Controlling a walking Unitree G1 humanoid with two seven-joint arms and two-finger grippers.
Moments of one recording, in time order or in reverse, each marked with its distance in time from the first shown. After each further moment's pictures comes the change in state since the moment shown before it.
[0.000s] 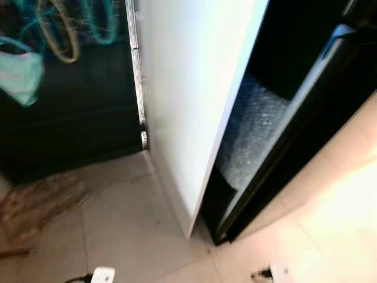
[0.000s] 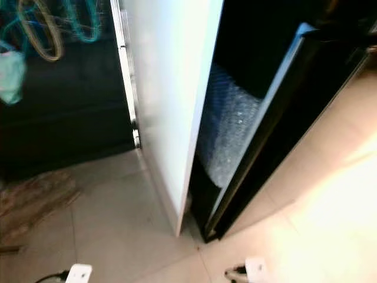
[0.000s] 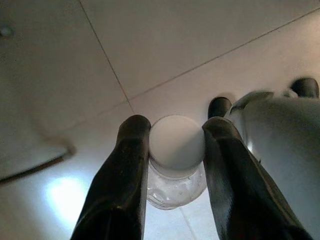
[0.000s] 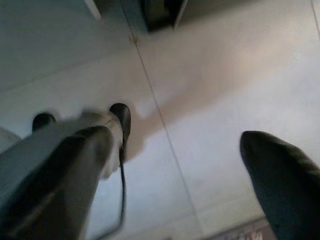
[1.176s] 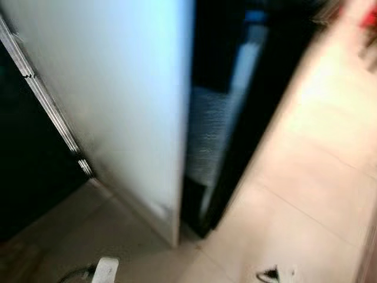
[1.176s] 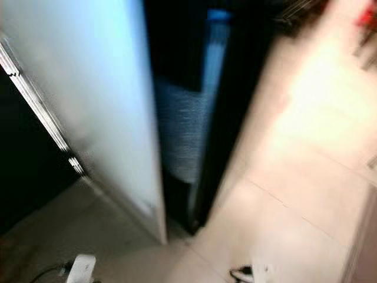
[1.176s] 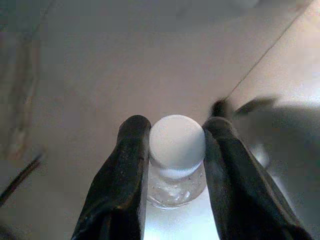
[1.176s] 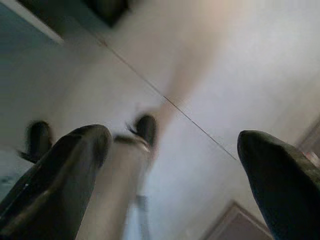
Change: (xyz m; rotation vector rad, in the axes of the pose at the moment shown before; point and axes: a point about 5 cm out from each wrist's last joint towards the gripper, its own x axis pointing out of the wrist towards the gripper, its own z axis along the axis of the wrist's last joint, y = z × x) left arm 0.001 0.004 0.007 0.003 -0.016 0.000; right arm 0.001 0.002 0.007 0.061 -0.054 -0.018
